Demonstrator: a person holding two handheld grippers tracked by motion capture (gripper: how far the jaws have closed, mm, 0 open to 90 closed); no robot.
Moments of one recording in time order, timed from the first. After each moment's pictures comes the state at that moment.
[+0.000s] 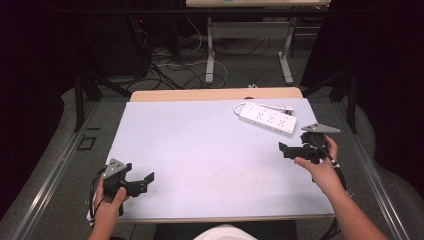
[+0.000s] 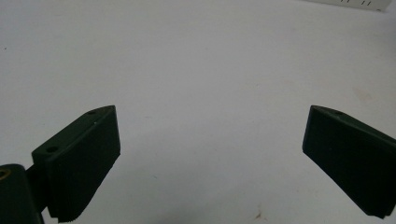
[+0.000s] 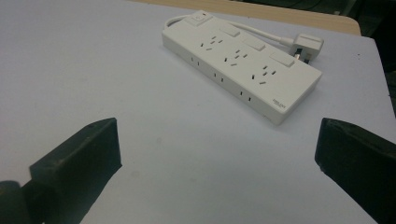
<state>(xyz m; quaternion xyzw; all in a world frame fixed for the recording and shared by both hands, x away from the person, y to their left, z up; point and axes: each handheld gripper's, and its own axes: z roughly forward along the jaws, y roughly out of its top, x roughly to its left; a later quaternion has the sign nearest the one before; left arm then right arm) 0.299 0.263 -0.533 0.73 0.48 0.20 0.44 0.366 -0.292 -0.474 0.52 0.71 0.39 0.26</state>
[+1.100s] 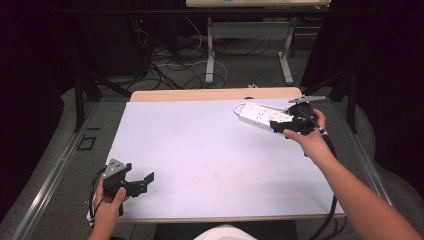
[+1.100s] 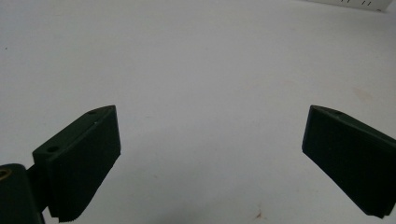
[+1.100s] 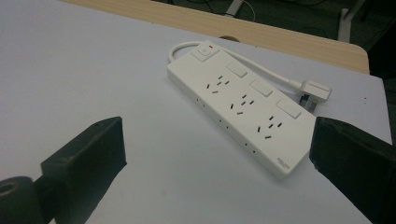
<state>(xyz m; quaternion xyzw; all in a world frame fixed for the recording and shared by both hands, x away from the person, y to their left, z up) 0.299 0.263 -0.533 0.73 0.48 0.20 0.44 0.426 -0.265 -0.427 0.52 0.74 0.36 0.24</state>
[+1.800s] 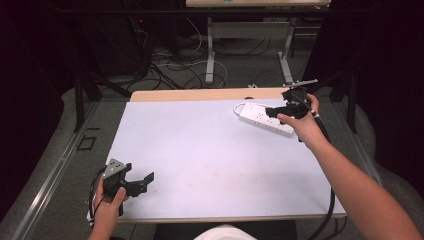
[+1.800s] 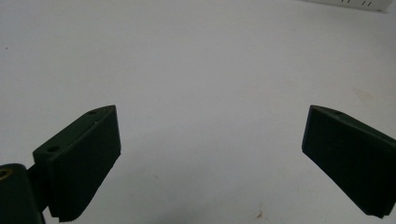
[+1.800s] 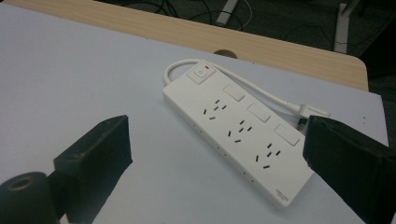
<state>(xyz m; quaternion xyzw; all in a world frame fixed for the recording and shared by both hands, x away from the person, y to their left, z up) 0.299 0.264 -0.533 0.73 0.48 0.20 0.44 0.463 -0.252 -0.408 0.54 0.73 0.34 0.24</state>
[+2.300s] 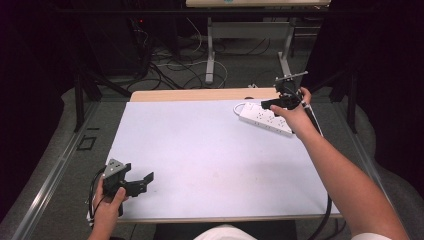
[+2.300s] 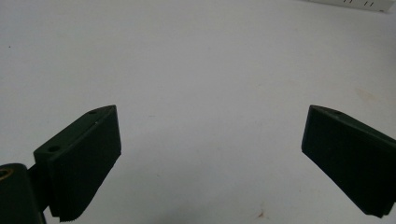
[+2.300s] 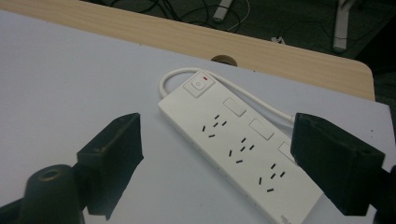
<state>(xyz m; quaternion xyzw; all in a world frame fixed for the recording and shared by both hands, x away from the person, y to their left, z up) 0.299 0.265 -0.532 0.73 0.49 0.20 0.44 0.495 -0.238 -0.409 0.55 0.73 0.33 0.23</state>
